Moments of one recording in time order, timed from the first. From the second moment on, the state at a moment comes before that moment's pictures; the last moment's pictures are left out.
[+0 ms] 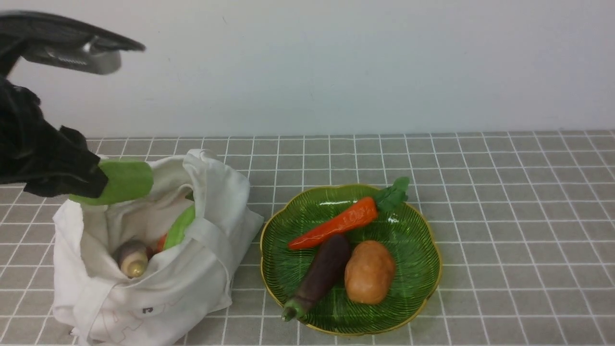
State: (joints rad) right arm 0.06 -0.01 0.02 -0.10 0.39 0.11; left arm -0.06 1.18 -1.26 -0.23 1.23 0.28
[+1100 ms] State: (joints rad) right arm 0.06 -0.01 0.02 -0.10 0.39 0.11; left arm -0.57 1.74 -1.26 -0.52 0.49 0.46
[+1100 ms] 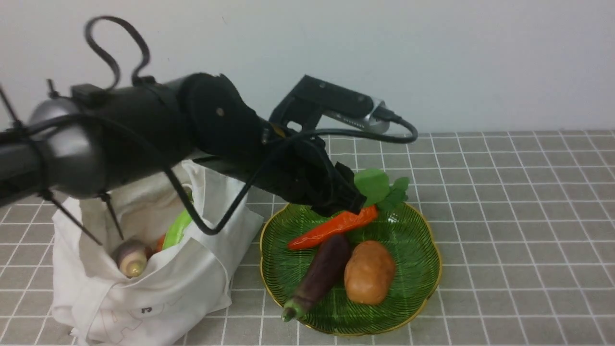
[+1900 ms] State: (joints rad) right arm 0.06 -0.01 0.02 -0.10 0.39 0.11; left arm -0.46 1.51 -1.26 -0.25 0.62 0.25
